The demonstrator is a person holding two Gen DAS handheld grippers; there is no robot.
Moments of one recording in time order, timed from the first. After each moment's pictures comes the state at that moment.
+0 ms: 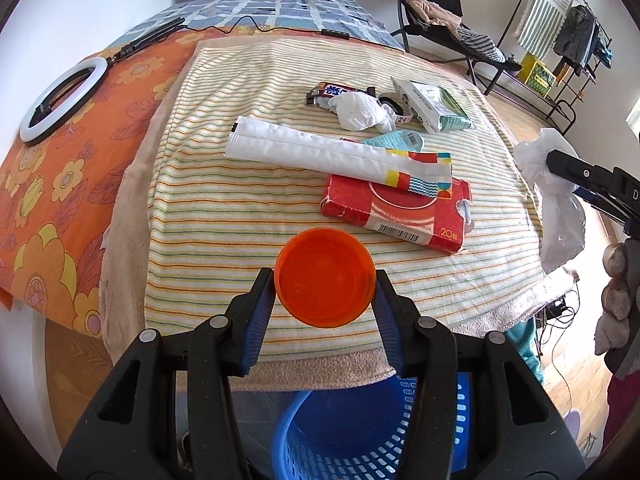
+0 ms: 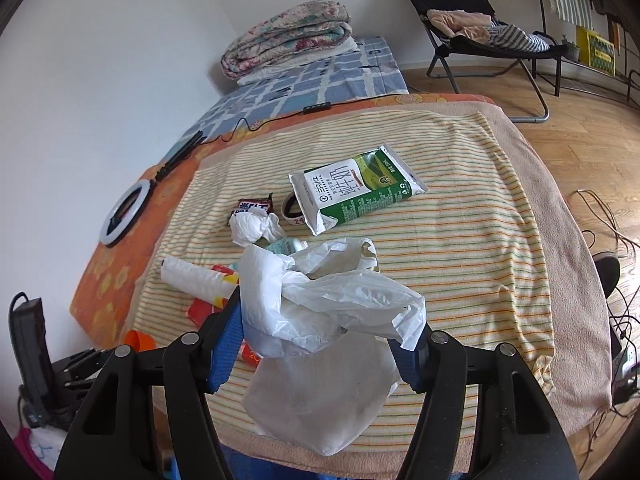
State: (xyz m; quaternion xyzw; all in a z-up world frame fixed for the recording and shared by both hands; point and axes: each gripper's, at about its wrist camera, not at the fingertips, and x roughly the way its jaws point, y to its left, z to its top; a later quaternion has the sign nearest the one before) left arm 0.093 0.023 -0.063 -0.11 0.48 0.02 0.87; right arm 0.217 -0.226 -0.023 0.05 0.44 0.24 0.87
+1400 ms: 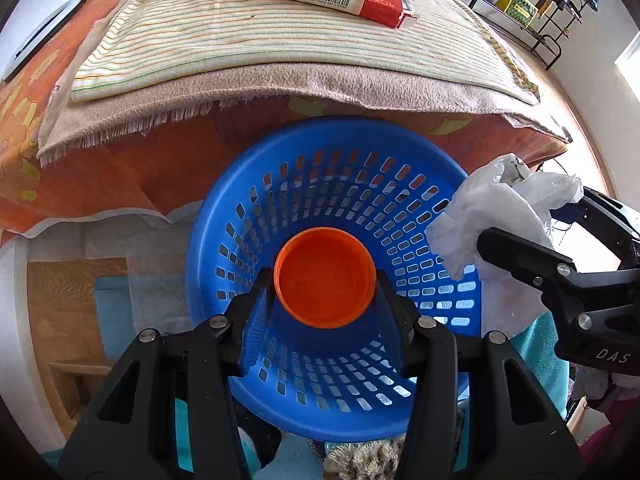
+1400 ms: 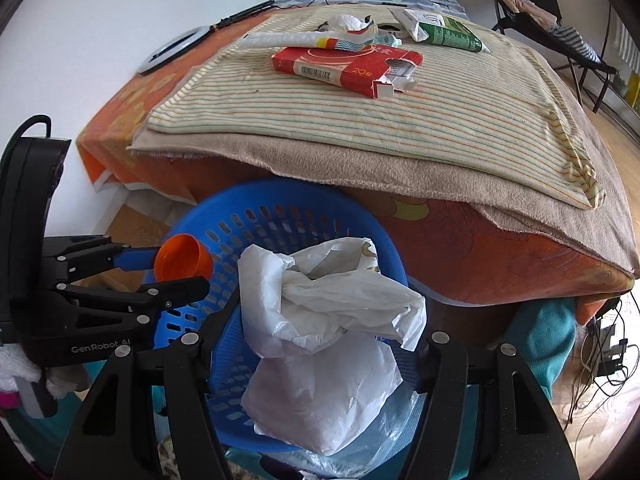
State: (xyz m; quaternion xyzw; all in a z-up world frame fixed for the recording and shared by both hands) left arm -0.029 -0.046 -0.151 -0.08 0.57 -0.03 0.81; right arm 0.022 -0.199 -0.120 -0.10 0.50 0.29 0.81
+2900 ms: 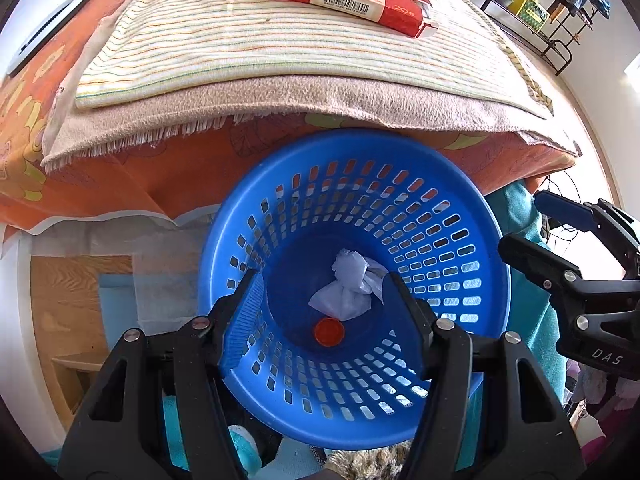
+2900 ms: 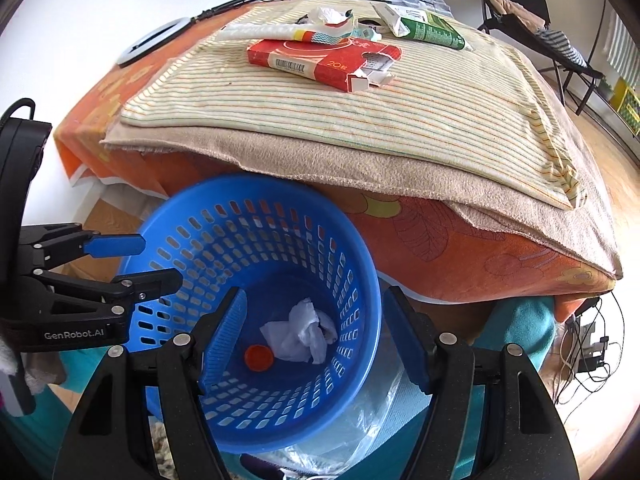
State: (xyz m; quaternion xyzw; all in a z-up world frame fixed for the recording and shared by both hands) left arm -0.011 -0.039 -0.143 -0.09 0.58 -0.01 0.81; right arm 0.030 -0.203 -0.122 -0.13 0.50 0.25 0.82
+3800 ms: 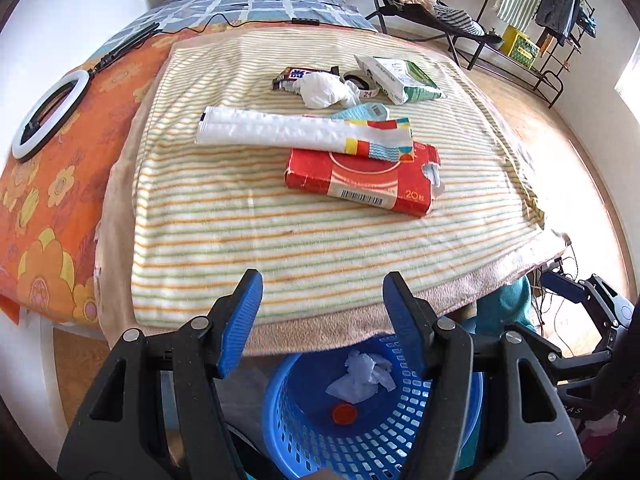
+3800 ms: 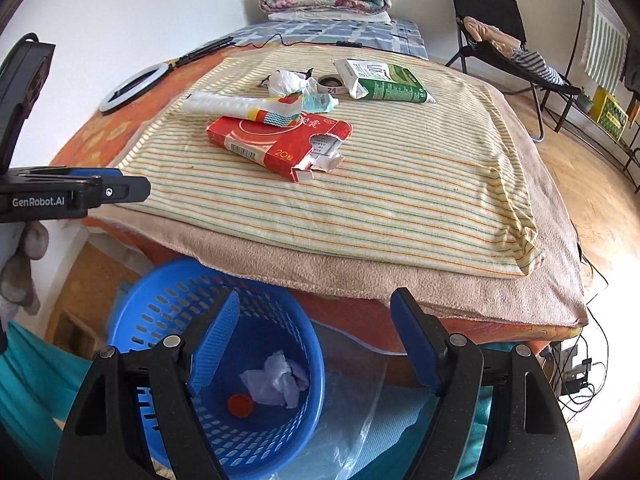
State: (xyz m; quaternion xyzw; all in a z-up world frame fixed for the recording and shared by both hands) left arm 0.090 0.001 -0.053 -0.07 0.50 -0.01 0.86; right arm 0.077 -0.218 -0.077 -0.11 0.46 0.23 0.85
